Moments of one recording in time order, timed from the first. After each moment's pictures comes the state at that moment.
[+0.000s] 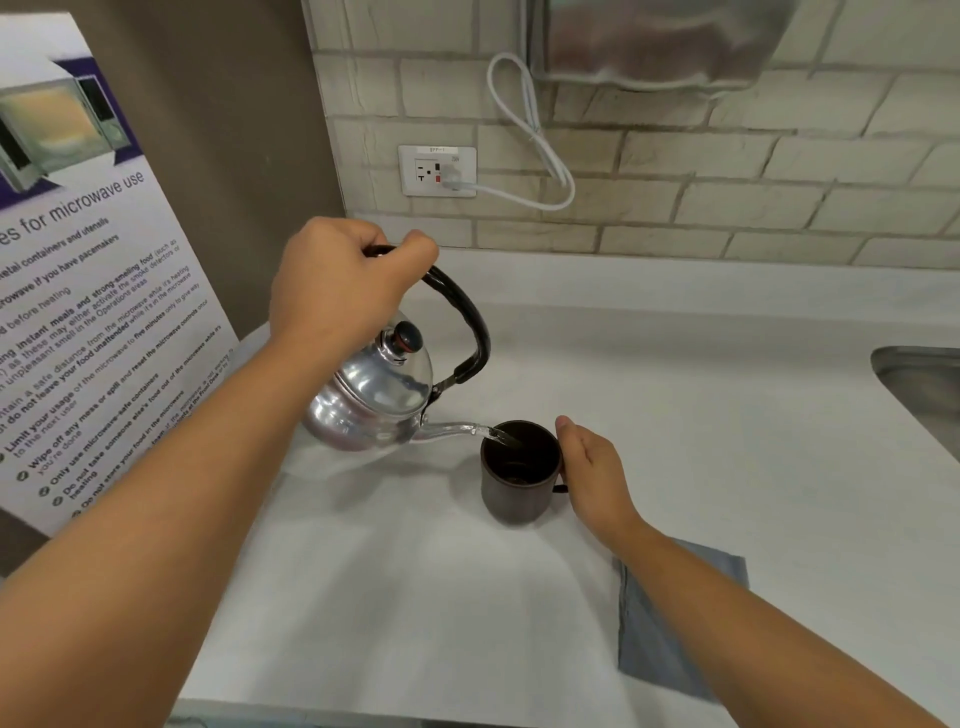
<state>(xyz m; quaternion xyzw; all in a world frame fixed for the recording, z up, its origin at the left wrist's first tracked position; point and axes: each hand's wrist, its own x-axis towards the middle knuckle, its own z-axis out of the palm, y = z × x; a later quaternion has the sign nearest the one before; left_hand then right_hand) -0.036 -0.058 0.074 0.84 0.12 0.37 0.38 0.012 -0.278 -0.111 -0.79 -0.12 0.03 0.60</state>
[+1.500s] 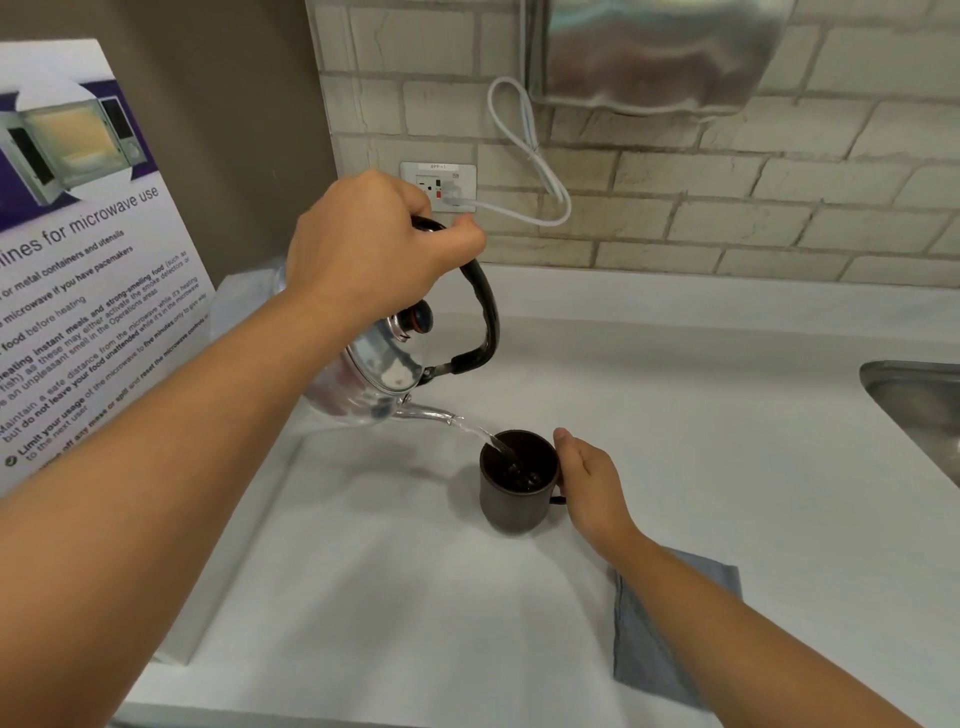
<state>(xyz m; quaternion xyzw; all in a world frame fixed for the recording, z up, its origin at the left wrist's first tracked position) -0.028 -0.073 0.112 0.91 0.07 0.36 0.20 0.013 -0.281 -0.116 -0.79 -0.12 0.03 0.60</state>
